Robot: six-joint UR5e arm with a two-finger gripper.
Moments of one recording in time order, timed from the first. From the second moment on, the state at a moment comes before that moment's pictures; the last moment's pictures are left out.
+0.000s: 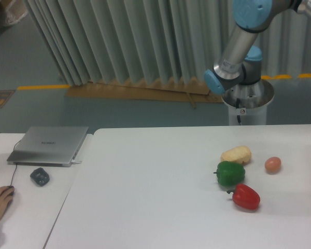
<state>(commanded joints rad) 2.86 -2.10 -1.48 -0.94 1.49 1.27</state>
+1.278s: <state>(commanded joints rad) 2.79 -1.88 -1.58 -0.95 1.47 1.30</state>
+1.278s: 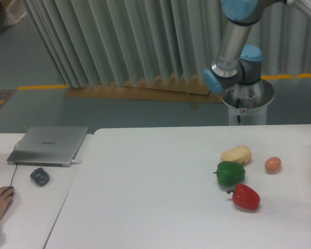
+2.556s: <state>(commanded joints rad) 2.60 -1.79 -1.68 -1.18 1.66 1.95</state>
